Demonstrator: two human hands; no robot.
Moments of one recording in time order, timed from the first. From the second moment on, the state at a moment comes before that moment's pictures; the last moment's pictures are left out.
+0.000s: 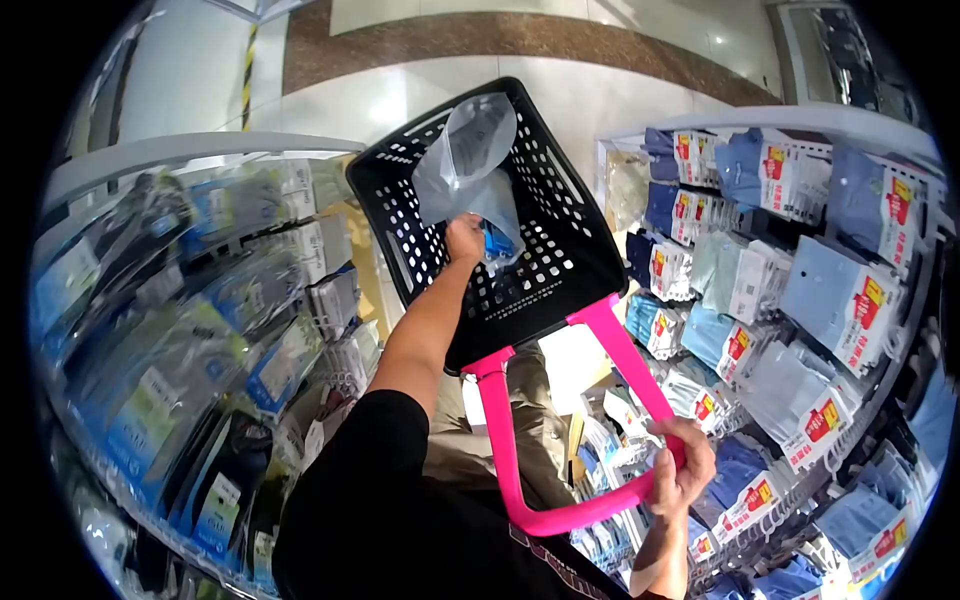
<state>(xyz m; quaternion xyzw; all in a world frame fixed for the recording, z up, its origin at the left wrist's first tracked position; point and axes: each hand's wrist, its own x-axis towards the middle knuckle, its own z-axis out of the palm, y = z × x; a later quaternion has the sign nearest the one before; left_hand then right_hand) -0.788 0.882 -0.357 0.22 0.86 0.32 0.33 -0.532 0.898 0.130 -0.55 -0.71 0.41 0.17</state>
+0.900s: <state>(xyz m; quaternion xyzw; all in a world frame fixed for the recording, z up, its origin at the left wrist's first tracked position) -0.782 0.858 0.034 -0.11 0.57 0.61 0.53 -0.576 0.974 0.146 -0.40 -0.77 0.50 0.06</state>
